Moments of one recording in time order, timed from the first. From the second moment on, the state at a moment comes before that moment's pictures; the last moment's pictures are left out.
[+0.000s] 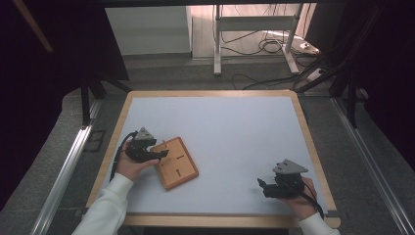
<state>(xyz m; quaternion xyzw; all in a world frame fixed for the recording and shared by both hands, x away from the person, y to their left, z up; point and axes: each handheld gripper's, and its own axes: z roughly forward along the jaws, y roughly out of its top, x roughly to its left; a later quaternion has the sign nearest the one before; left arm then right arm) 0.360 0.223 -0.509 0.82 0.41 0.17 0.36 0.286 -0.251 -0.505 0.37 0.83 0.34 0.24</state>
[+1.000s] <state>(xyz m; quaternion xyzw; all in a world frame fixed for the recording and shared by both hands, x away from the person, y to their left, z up) 0.383 0.217 -0.529 0.81 0.41 0.16 0.39 0.288 -0.251 -0.508 0.37 0.83 0.33 0.24</state>
